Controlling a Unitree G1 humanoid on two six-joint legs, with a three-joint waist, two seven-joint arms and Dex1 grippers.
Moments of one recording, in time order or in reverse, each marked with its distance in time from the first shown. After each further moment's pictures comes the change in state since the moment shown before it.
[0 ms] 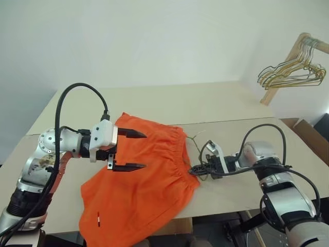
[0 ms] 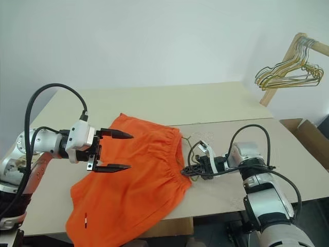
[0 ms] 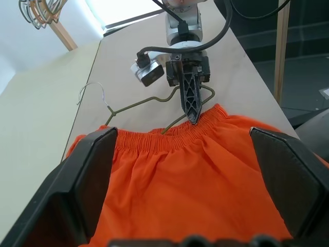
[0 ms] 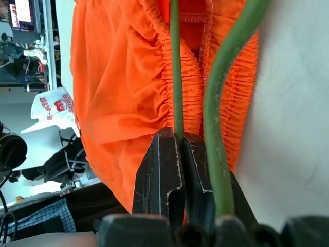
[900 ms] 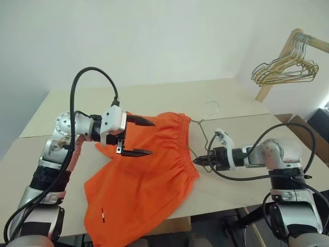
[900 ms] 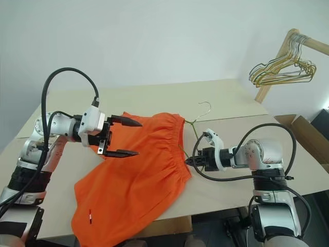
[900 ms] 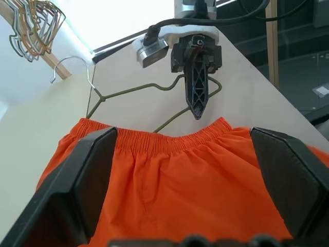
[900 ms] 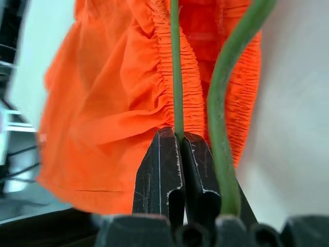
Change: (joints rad) left arm -0.304 -0.133 -0.104 0.339 0.090 -0.176 -0.111; right arm 0.159 -0.040 -0.247 -0.727 0.017 0.119 -0.416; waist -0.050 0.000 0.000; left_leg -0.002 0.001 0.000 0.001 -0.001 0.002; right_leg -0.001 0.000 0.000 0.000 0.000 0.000
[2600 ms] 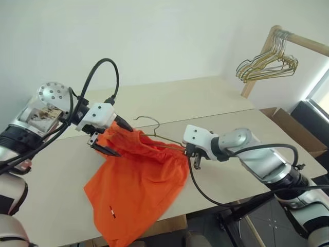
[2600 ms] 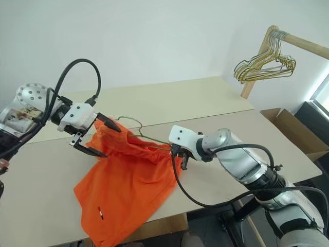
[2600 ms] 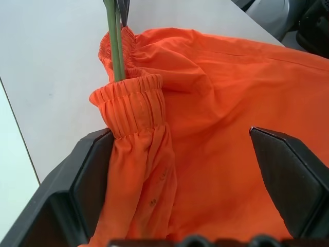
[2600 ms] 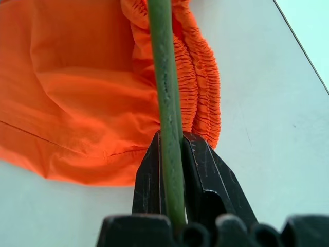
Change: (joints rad) left arm -0.356 0.399 -0.609 0.320 -0.178 -0.273 -0.205; right arm -0.113 -0.173 0.545 -0.318 -0.396 -0.495 0.146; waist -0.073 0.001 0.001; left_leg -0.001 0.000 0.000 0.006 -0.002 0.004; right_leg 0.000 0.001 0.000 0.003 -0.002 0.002
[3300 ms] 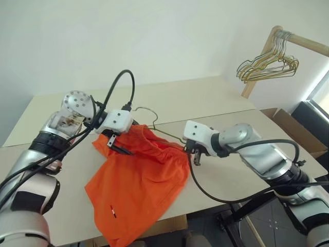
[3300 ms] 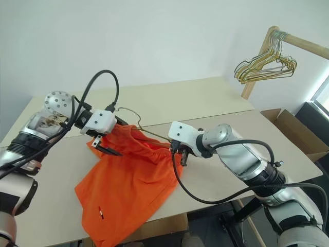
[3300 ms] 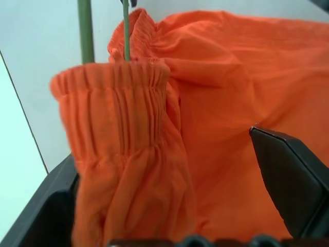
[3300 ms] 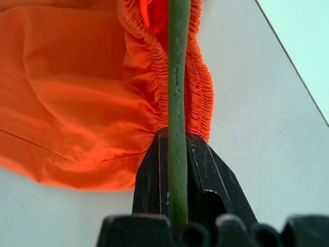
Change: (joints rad) left arm 0.053 -0.288 0.223 0.142 0.381 -0.052 0.022; right arm -0.035 -0.001 -0.006 0.009 -0.006 0.002 0.015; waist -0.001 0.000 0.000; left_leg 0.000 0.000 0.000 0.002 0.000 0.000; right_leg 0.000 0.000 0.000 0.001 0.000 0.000
